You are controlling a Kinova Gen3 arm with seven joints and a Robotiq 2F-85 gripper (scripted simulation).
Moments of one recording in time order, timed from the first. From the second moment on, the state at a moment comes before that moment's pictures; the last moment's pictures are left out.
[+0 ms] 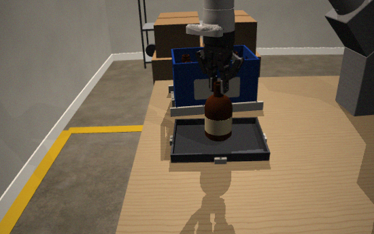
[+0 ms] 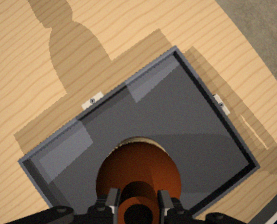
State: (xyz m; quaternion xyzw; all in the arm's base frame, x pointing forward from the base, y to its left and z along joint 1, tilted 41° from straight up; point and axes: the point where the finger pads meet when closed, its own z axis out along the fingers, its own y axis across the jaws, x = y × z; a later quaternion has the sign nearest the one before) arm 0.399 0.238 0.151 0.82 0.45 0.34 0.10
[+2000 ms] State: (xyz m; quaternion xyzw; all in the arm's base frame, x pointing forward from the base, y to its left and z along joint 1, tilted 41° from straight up) arm 0.409 0.239 0.139 0.82 0.45 0.34 0.10
